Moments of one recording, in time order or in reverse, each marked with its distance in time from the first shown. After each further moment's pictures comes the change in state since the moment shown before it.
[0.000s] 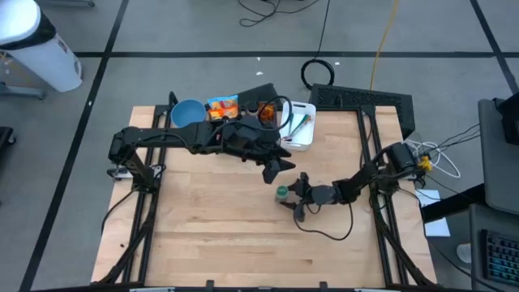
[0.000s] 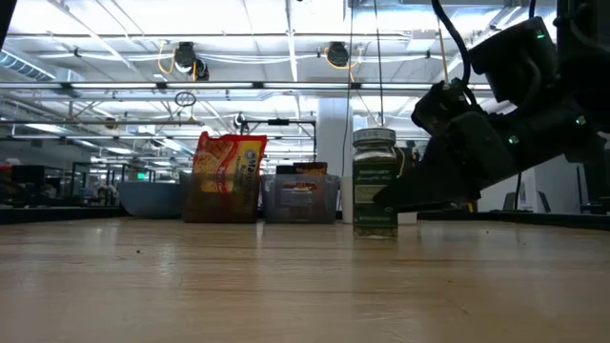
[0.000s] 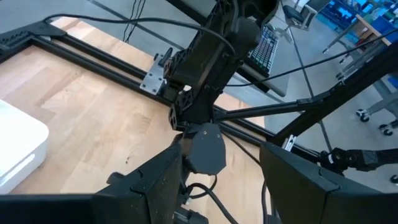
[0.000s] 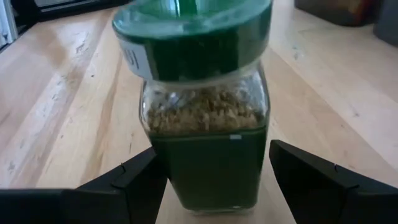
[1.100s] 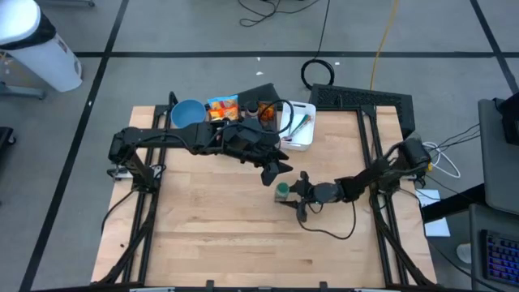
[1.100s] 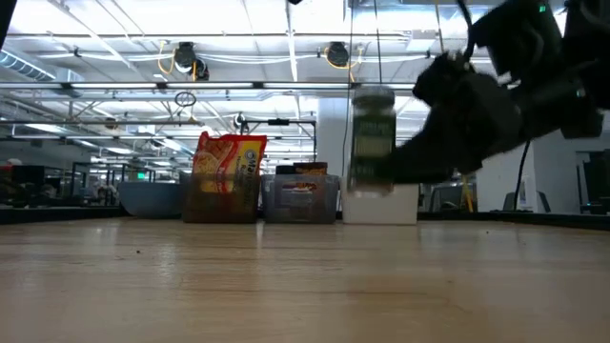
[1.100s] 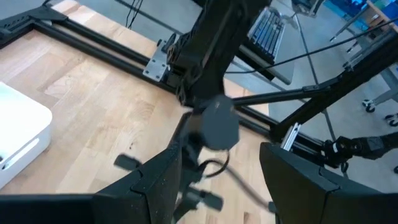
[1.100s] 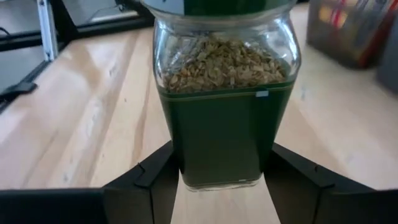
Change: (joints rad) left arm -0.010 0.000 0.000 -0.052 0.003 -0.002; right arm 0.000 -0.127 0.009 -0.104 -0.049 -0.003
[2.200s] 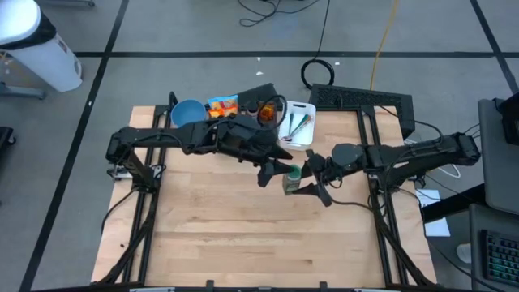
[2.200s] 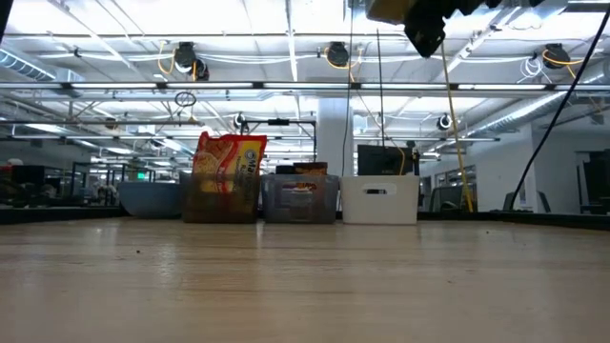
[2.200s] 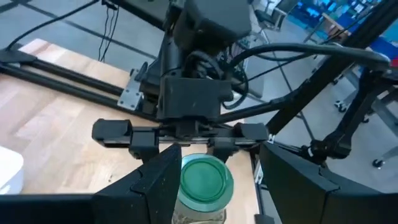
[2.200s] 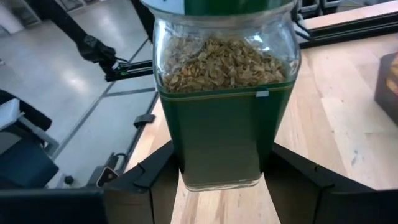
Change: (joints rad) left arm -0.008 -0.018 0.000 0.099 0.058 0.073; right arm -0.164 -0.640 0.413 -1.014 -0.467 -0.063
